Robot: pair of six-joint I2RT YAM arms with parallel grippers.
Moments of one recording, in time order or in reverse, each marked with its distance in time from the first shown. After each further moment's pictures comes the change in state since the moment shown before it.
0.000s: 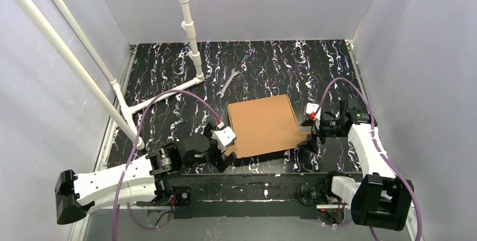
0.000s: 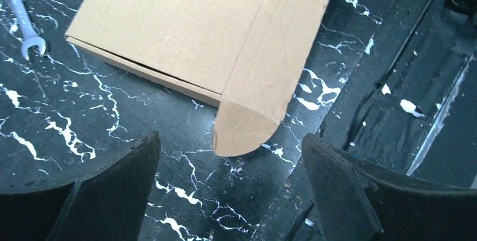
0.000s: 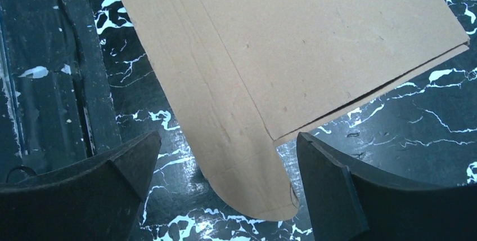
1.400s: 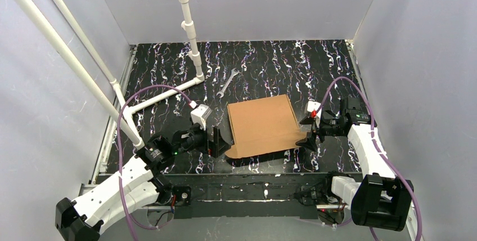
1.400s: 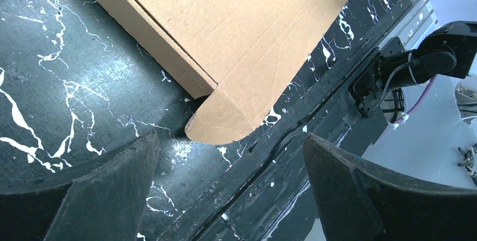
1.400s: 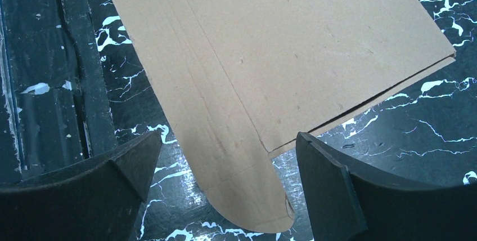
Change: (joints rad) left arm 0.412 -0.074 -0.006 -0.068 0.398 -0.478; right arm 0.002 -0.005 -0.005 0.050 -0.034 0.053
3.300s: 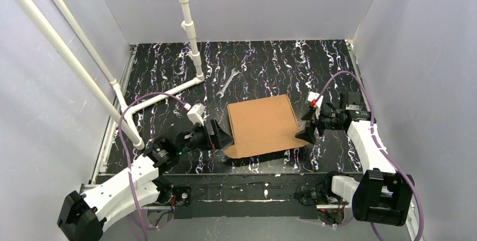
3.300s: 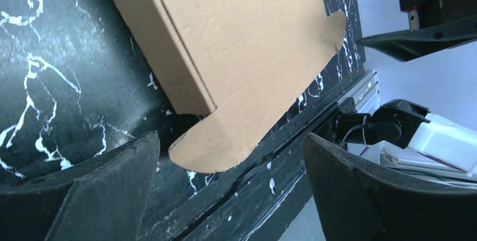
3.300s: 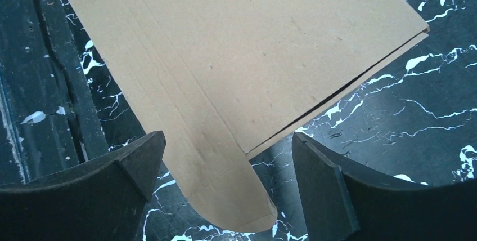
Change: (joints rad) left arm 0.038 0.083 -0.097 0.222 -0.040 -0.323; right arm 0.014 0.043 0.037 0.134 0.042 0.249
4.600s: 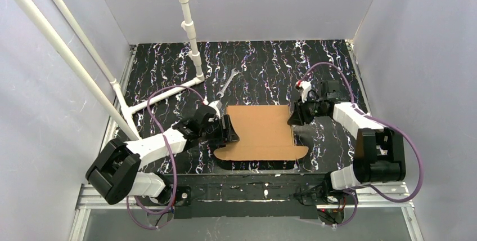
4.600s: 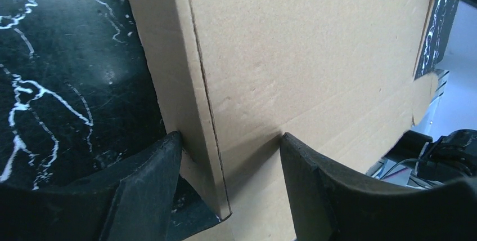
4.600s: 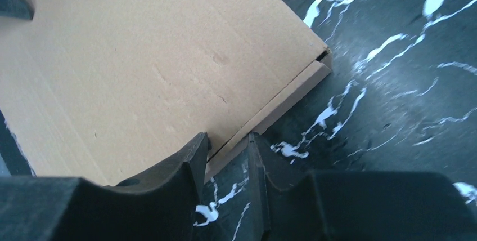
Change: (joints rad) left arm 0.027 0.511 0.130 0.066 0.058 0.010; right arm 0.171 0.307 0.050 0.334 0.227 0.586
